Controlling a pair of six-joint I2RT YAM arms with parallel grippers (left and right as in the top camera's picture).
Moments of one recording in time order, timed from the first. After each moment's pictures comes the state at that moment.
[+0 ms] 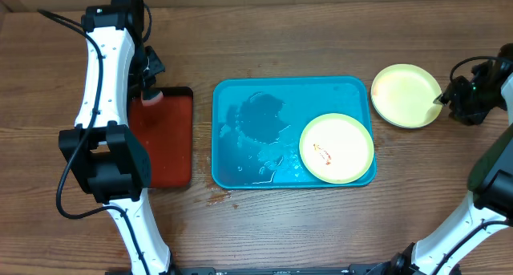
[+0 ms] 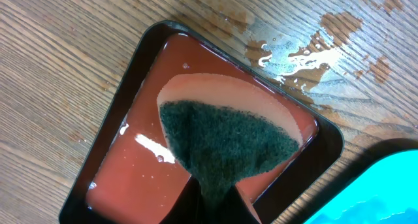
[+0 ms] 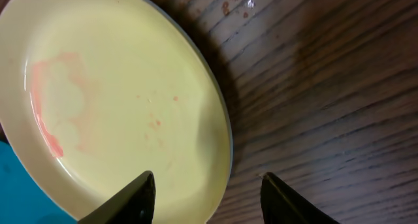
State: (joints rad) left arm 0.07 2.19 2.13 -1.43 -0.16 -0.52; right arm -0.49 2.10 1.65 -1.01 -0.28 0.18
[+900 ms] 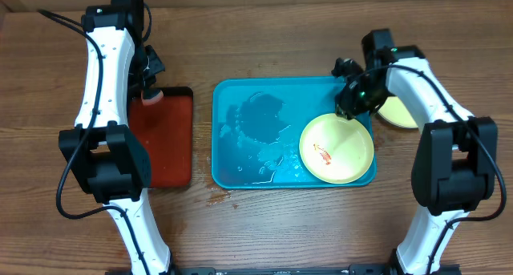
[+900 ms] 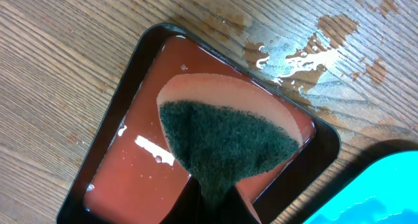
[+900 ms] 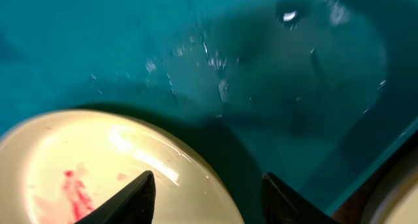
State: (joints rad) left arm 0.07 2.19 2.13 -1.42 -0.16 -0.52; right arm 0.11 2.05 1.53 -0.97 -0.20 -0.42
